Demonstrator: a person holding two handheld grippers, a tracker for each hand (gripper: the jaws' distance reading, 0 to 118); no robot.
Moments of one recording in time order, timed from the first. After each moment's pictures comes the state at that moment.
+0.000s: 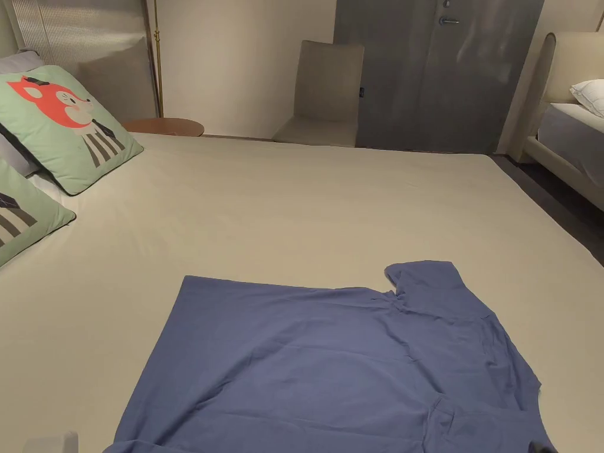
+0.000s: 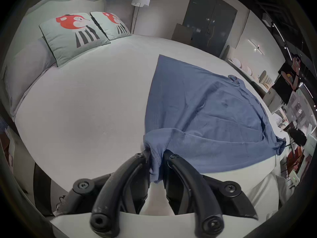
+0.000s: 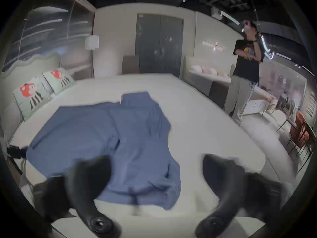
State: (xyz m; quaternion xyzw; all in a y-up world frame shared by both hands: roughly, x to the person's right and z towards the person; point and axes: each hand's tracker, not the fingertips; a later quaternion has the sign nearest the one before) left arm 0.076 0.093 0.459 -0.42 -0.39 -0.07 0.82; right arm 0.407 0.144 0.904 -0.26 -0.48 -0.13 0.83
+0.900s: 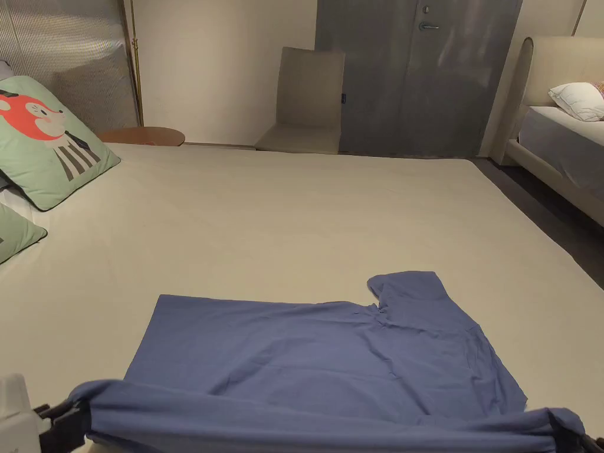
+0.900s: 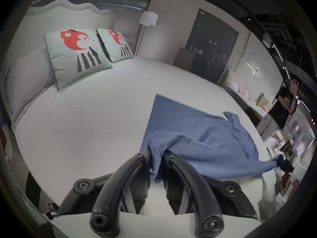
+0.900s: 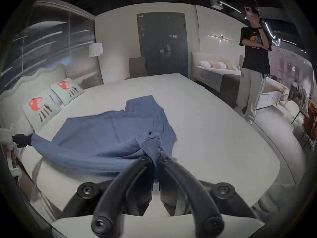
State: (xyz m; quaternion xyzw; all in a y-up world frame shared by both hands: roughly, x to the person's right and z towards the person) left arm 0.123 0.170 0.419 -0.36 -0.38 0.01 0.85; right arm 0.468 0.167 0.906 -0.21 -0.44 -0.17 0.86
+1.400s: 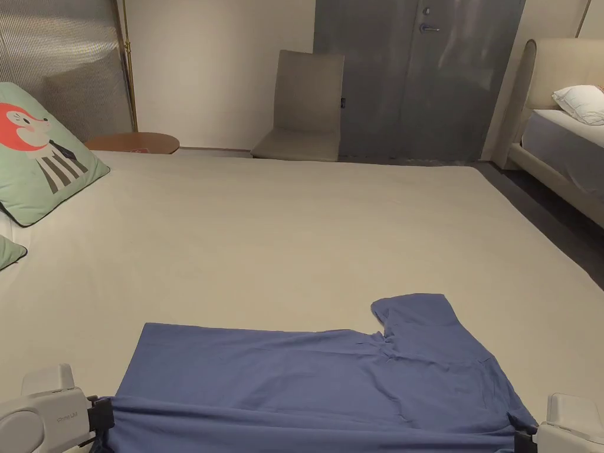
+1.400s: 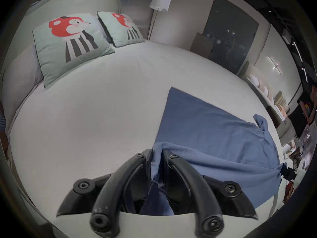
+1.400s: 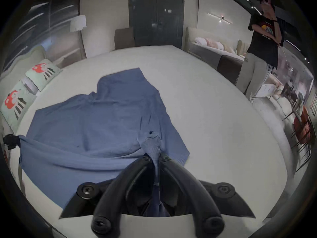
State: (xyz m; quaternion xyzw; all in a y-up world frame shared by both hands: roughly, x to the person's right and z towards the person) left arm 0.236 0.113 0.333 -0.43 -0.31 -0.03 0.85; right arm 0.588 0.108 0.802 -0.35 -0.47 -0.20 0.79
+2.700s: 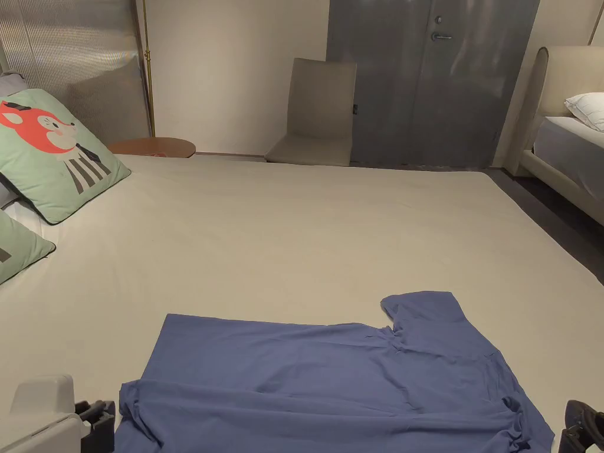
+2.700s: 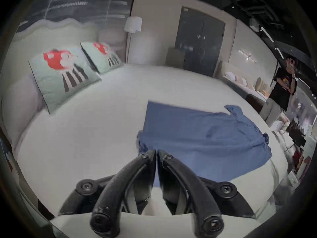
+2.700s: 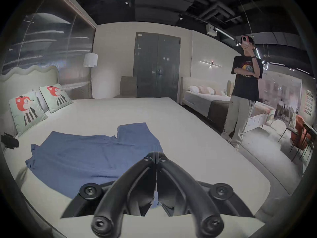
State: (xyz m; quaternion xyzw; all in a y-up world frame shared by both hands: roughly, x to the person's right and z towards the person) left arm 0.160 0.150 0.399 -0.35 -0.41 -0.06 0.84; right arm 0.462 0.178 0.849 -0.15 -0.51 -0.06 0.85
